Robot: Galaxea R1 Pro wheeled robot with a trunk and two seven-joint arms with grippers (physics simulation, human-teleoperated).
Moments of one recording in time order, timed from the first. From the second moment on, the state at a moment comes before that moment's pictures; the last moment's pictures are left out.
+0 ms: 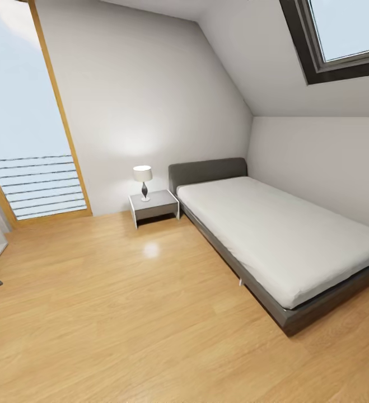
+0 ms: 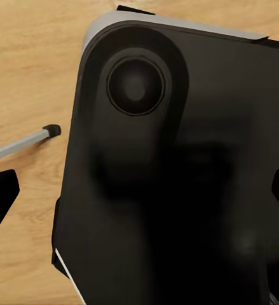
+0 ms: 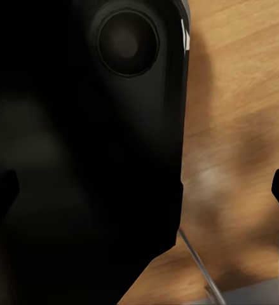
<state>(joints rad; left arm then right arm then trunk) 0.00 0.00 0.01 -0.06 0.20 -0.08 0.00 0.00 -0.02 0.01 -0.01 0.00 -0.08 0.00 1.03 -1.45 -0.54</state>
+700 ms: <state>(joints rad) 0.00 0.00 0.01 -0.06 0.21 -0.08 0.00 0.00 -0.03 0.01 -0.01 0.00 -0.08 0.00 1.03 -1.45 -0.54</state>
